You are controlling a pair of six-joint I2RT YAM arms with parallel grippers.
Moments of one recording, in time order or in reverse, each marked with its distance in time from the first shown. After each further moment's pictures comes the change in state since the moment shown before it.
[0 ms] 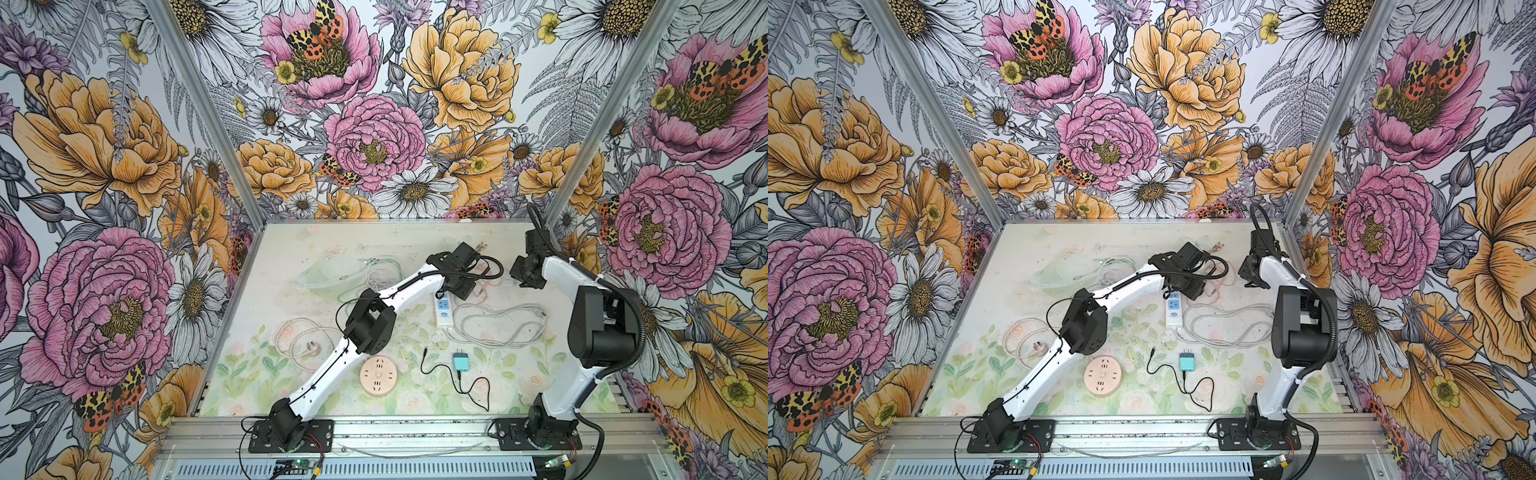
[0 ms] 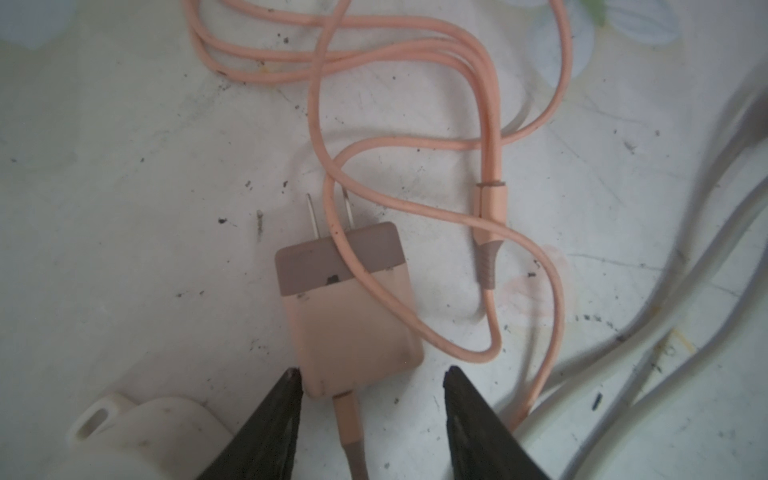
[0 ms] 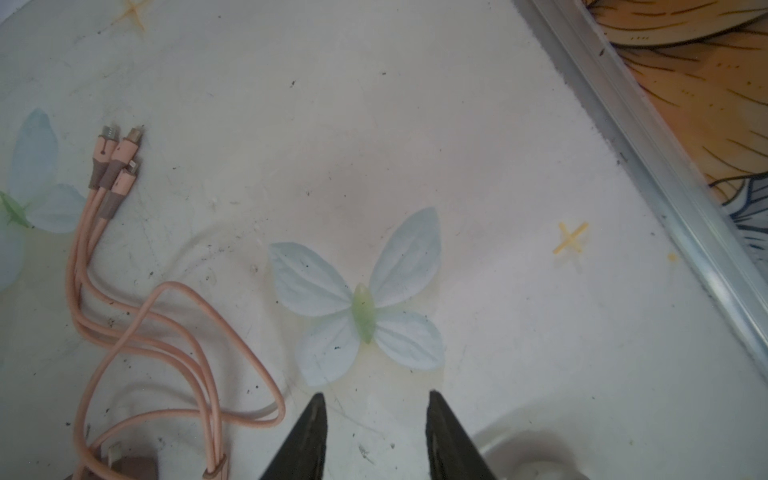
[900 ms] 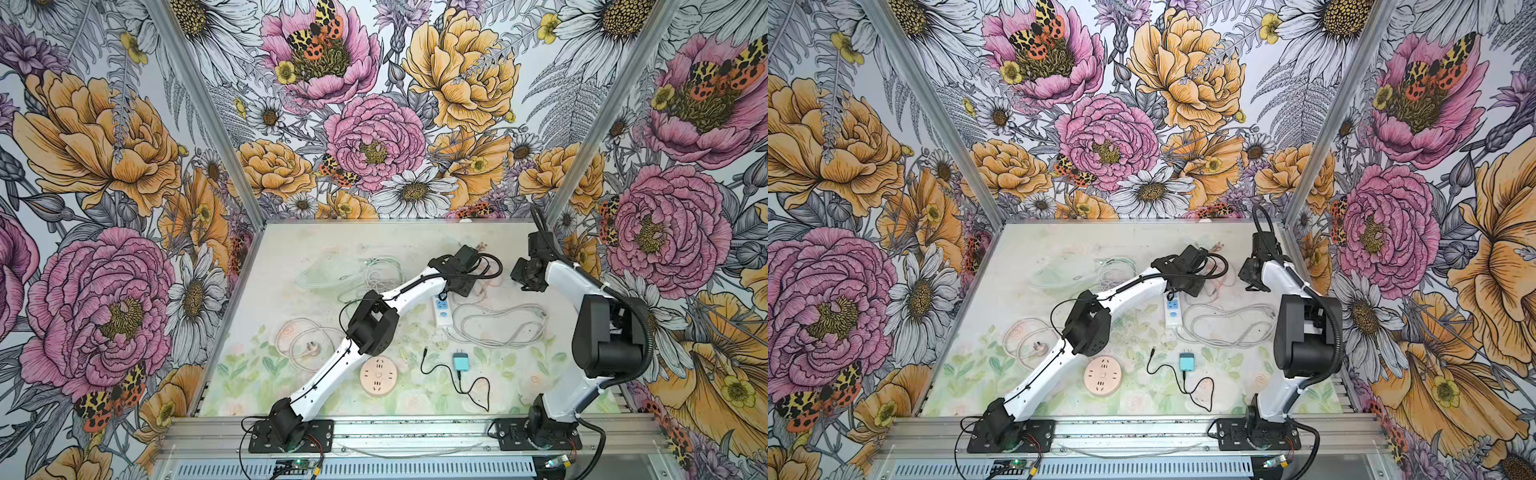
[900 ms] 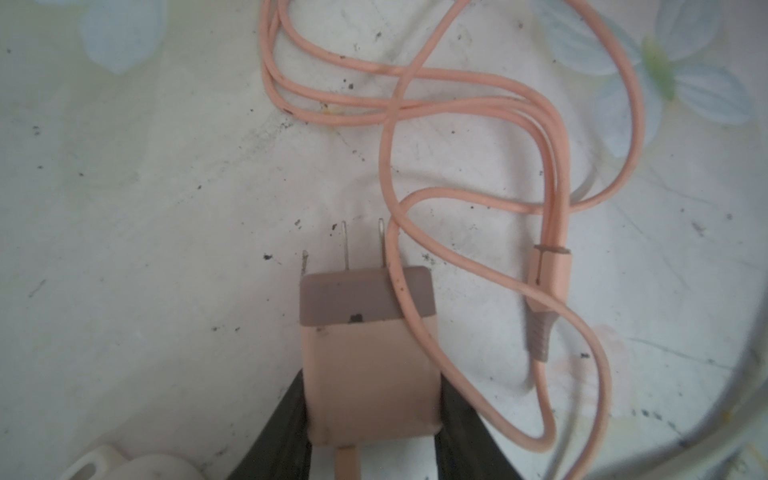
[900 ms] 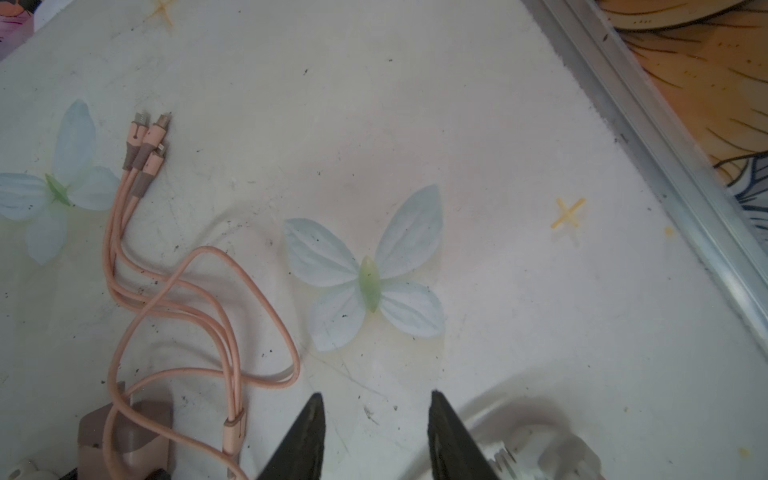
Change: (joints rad) left arm -0.006 0.019 -0.018 0.090 -0.108 -0.085; right arm 0.002 -0.085 -0.058 0.000 -0.042 0.007
